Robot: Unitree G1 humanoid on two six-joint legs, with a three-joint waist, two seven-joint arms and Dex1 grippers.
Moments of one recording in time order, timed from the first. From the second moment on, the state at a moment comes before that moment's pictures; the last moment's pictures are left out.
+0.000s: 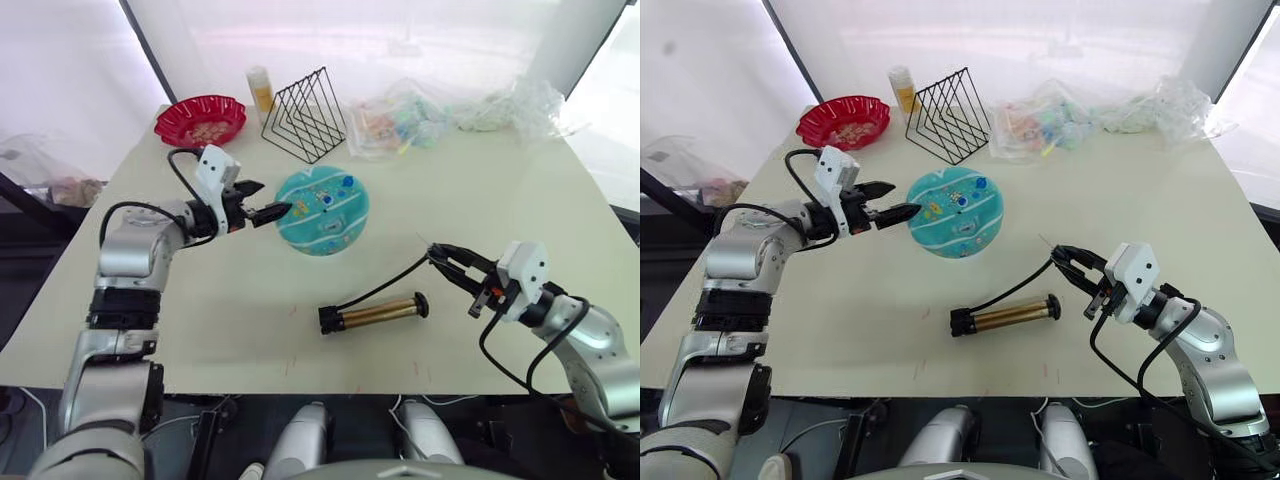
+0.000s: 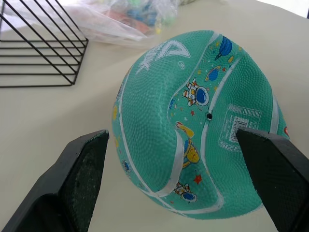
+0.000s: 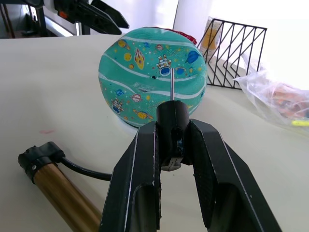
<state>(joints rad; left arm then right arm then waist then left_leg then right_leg) -0.71 0.67 0.03 0.31 -0.35 0.58 -0.89 0.01 -0.55 -0.05 -0.39 0.40 0.11 0.75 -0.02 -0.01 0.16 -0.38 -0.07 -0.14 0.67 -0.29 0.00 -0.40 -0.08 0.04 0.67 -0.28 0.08</state>
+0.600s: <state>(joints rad) -0.89 0.54 -0.04 0.69 -0.19 0.34 -0.90 0.02 -0.55 -0.06 -0.41 0.38 0.13 0.71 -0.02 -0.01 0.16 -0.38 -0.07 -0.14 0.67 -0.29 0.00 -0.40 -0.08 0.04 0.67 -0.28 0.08</state>
